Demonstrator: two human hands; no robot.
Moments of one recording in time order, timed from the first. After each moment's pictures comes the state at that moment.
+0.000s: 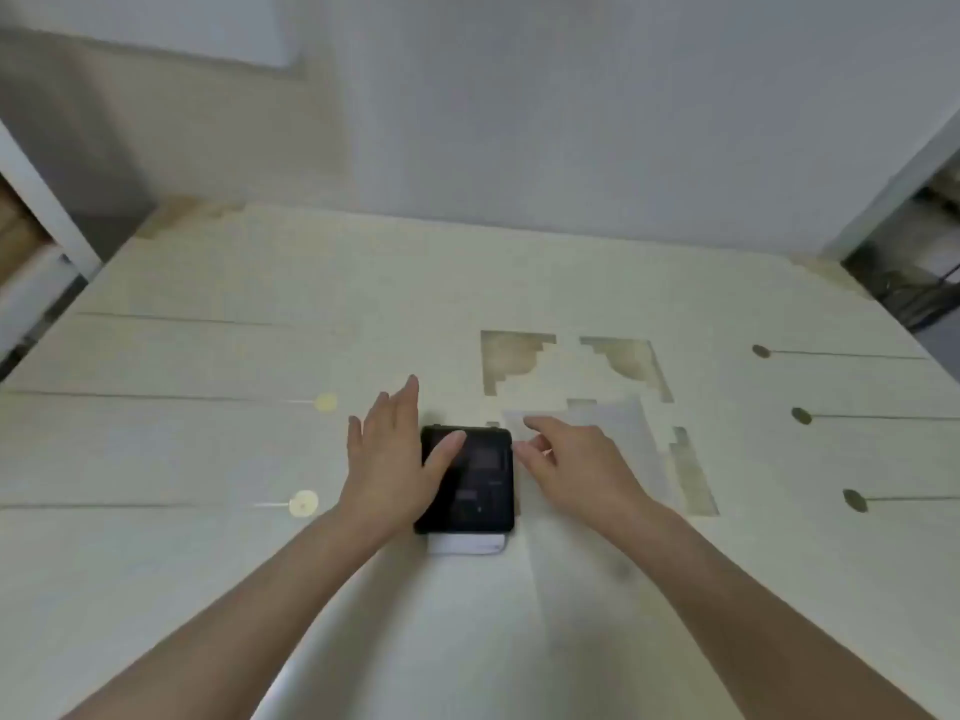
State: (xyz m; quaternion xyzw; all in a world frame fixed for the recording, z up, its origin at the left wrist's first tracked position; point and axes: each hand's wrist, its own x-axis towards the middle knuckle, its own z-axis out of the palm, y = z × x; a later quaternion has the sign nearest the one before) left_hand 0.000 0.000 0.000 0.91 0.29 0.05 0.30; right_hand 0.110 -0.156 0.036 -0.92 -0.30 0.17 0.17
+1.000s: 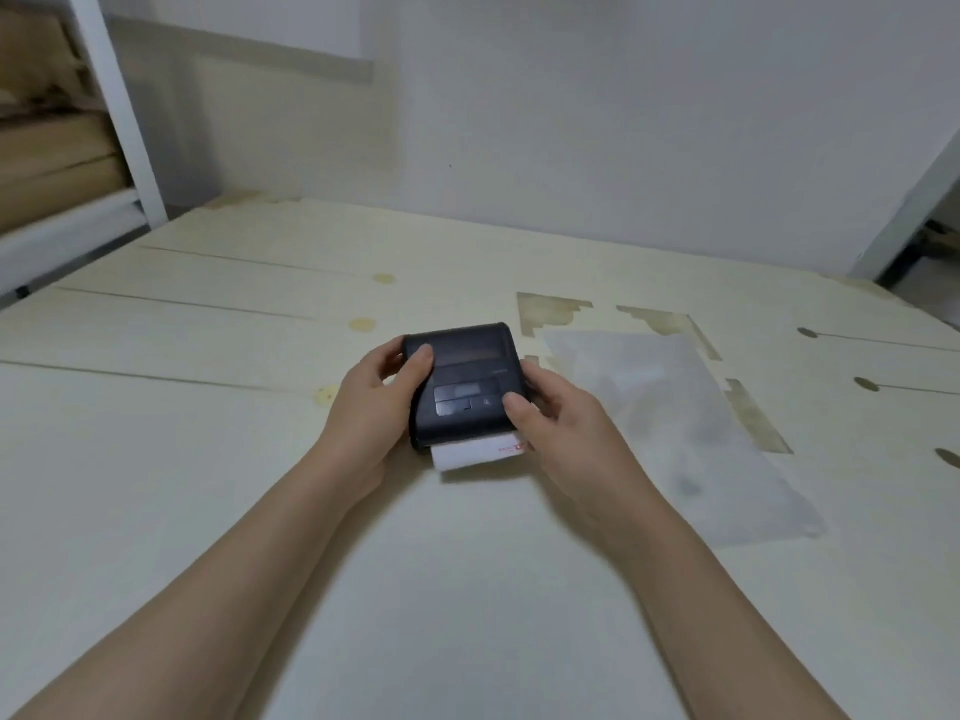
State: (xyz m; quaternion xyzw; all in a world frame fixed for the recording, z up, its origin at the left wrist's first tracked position) left_hand -0.059 -0.003 -0.086 0.60 0.26 0.29 0.70; right_hand 0.020 -0.172 -0.054 -0.73 -0.35 0.20 0.55
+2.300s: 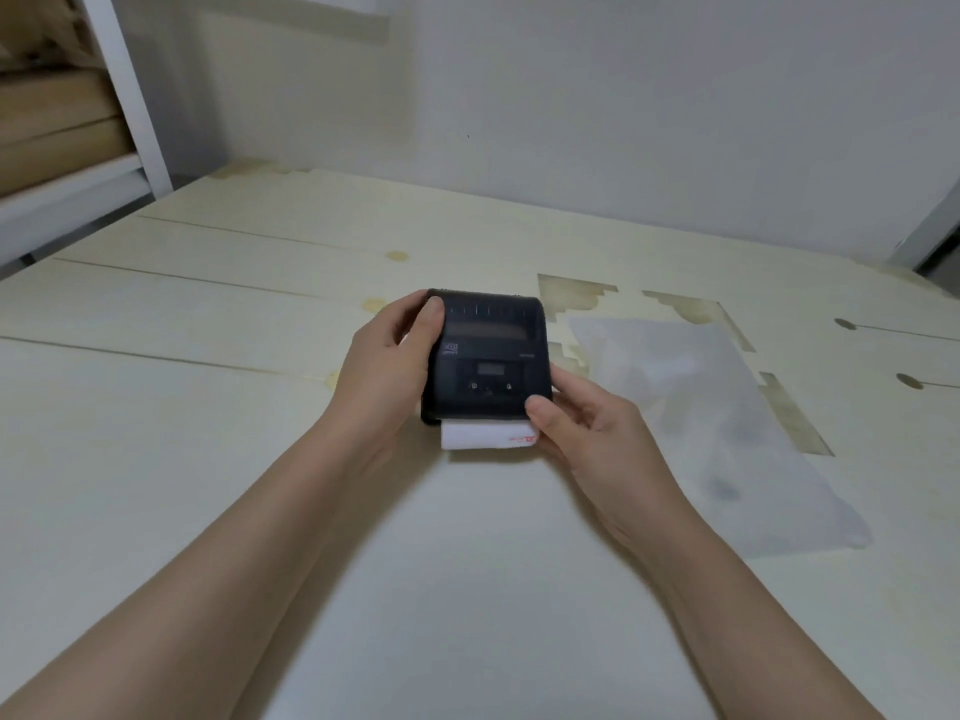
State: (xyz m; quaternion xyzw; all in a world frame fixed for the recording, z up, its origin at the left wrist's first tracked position) left_hand -0.056 0.003 -0.066 0.64 0.26 0.33 0.64; right_hand 0.021 -0.170 -0.063 -0.70 -0.33 0.22 0.59
